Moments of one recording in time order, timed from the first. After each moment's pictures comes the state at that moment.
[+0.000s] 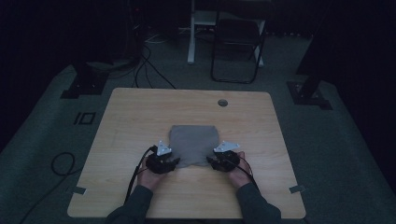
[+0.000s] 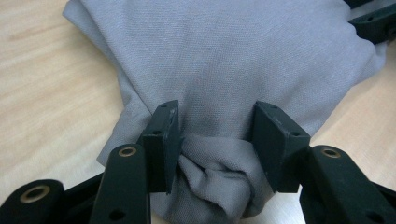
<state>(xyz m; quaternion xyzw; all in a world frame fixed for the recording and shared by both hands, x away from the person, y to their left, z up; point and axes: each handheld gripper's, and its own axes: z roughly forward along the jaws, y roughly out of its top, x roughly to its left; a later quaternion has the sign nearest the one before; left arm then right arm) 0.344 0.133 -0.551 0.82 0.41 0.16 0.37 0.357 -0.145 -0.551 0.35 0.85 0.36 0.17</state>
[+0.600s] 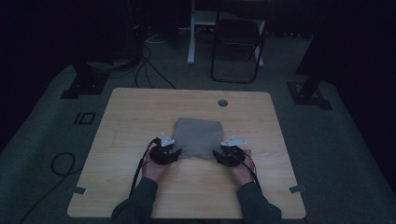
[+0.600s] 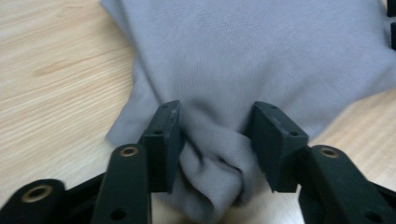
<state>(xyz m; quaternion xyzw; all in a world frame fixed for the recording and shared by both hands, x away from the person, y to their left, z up) 0.359 0.132 -0.544 0.80 0.43 0.18 0.38 0.368 -0.165 -0.548 0.41 0.81 0.38 0.19</state>
